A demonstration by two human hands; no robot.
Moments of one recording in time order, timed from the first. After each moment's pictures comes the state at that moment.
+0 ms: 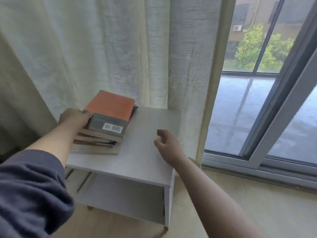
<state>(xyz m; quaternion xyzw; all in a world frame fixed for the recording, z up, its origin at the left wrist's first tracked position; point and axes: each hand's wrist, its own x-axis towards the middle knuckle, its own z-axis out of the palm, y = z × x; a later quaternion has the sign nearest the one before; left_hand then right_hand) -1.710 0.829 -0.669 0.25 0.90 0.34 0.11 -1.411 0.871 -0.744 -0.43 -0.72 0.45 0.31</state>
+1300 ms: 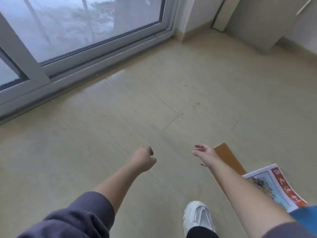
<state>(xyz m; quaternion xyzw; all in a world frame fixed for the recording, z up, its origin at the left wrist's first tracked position) -0.964 0.682 -1.032 0.83 0.38 -0.16 0.39 -0.785 0.516 -1.015 -0.85 -0.02 0.39 0.36</state>
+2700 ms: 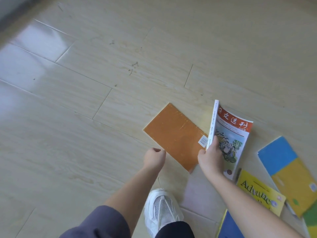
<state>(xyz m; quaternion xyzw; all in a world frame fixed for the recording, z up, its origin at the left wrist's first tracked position) -0.792 0.482 -1.142 0.56 0.47 -0.20 0.65 -0.726 0.324 -1.114 -0.98 0.08 0.14 0.12</state>
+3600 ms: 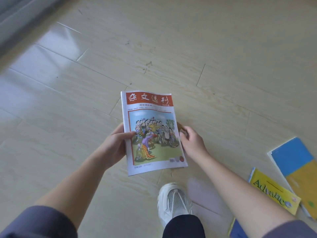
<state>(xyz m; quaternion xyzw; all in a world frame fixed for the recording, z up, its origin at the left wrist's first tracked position) -0.854 0.627 -1.091 0.43 0.31 -0.11 0.84 -0.727 0.401 -1.131 -0.90 -0.06 0.25 0.35</state>
